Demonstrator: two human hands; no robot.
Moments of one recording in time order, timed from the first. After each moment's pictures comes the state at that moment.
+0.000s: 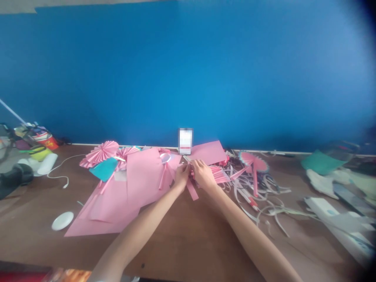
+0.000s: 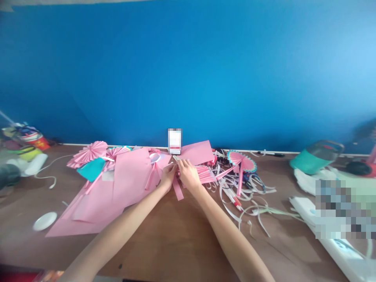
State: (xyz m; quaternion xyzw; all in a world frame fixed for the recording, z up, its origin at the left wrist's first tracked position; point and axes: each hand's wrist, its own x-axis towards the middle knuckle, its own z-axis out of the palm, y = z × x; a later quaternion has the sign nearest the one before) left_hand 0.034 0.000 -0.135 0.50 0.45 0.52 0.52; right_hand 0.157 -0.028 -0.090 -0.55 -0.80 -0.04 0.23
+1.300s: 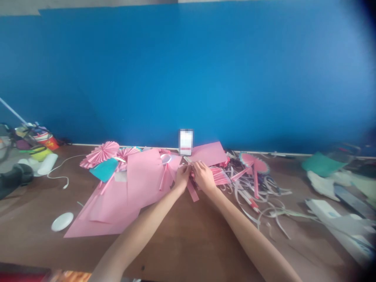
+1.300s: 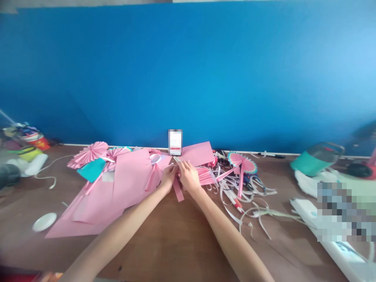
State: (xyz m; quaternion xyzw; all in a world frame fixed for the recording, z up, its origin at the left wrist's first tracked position) left_hand 0.033 -0.001 -0.134 0.51 0.43 0.53 0.52; right_hand 0.155 -0.023 -0.106 -0.54 -0.78 -0.05 0.32
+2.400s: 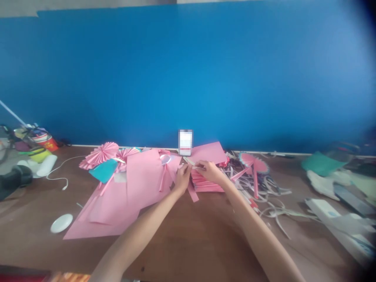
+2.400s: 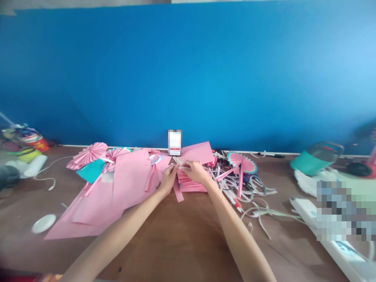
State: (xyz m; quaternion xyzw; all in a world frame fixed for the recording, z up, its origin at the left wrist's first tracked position) left_hand 0.030 -0.008 -0.125 0.59 0.42 0.54 0.43; right_hand 0.199 -0.011 -0.073 -0.50 -0.80 0.17 0.29
